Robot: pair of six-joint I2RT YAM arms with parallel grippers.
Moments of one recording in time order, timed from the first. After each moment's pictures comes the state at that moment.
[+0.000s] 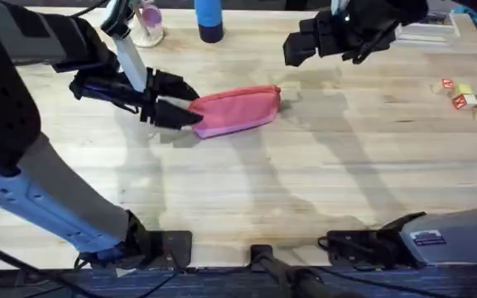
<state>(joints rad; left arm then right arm) 0.23 1.91 1.15 -1.19 1.12 1.67 0.38 1.61 1.51 -1.05 0.18 0.23</state>
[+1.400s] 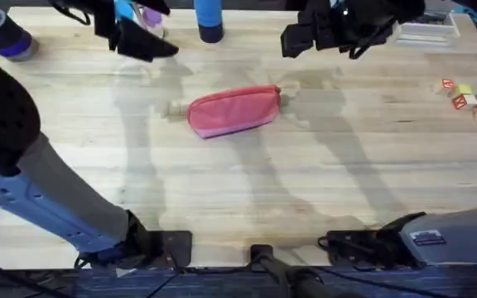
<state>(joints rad) 0.24 1.91 1.83 -1.44 0.95 1.50 0.38 1.61 1.51 -0.98 0.18 0.23</state>
